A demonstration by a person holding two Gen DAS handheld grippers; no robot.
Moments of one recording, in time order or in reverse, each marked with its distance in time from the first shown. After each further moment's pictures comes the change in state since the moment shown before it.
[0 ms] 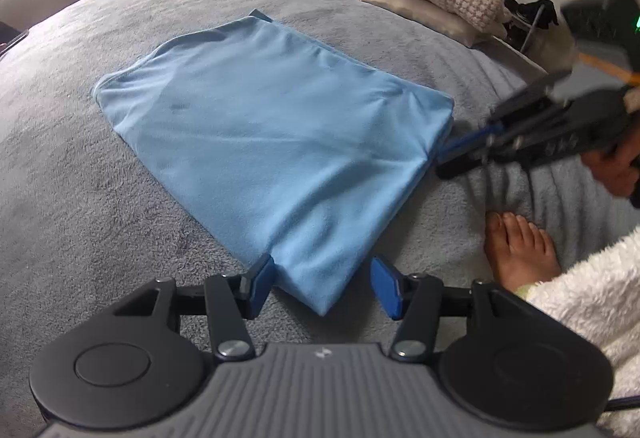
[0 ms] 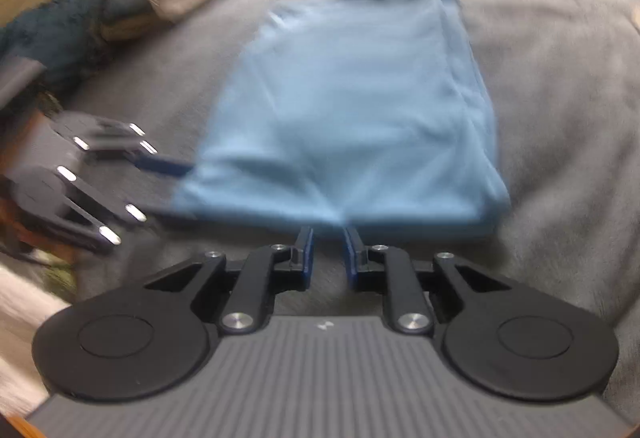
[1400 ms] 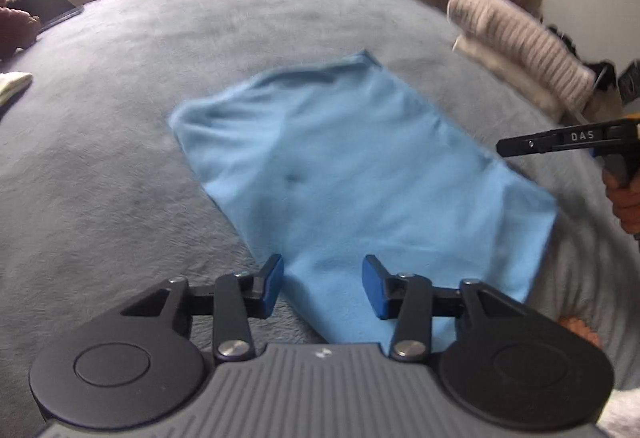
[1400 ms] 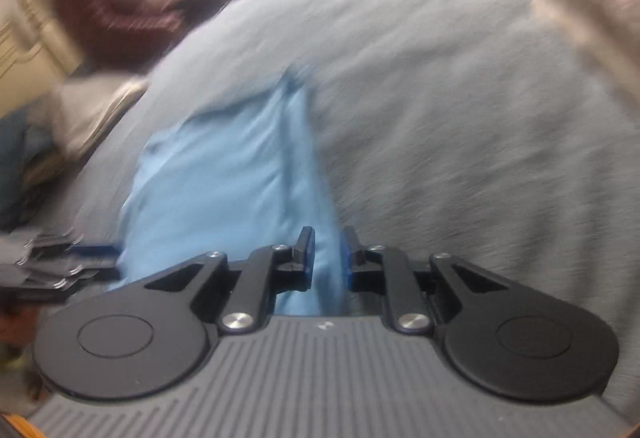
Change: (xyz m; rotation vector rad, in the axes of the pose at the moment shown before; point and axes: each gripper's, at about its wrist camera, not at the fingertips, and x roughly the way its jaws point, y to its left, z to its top) left arm 0.009 0.079 0.051 -0.164 -0.082 0.094; right arm 0.004 -0.101 0.048 0.295 -0.199 -0.186
